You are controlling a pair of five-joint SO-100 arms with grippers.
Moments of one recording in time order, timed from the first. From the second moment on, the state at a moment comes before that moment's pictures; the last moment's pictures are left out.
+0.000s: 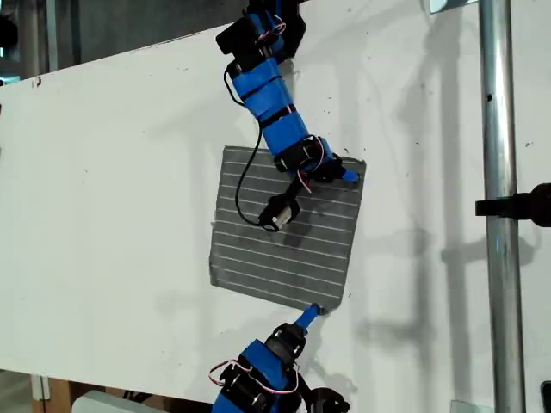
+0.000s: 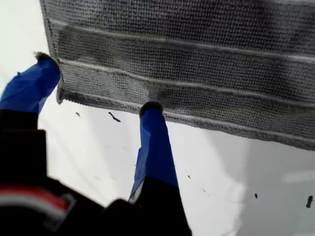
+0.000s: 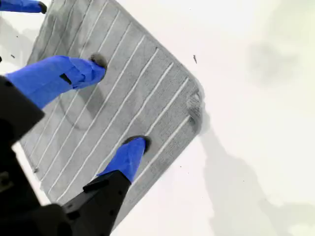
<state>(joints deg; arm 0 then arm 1) 23.2 119.6 112.9 79.1 -86.1 -22.1 59.0 69.5 81.0 55.3</state>
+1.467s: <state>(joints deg) 15.9 93.3 108.7 73.7 -79.7 -23.4 47.2 60.0 79.2 55.3</state>
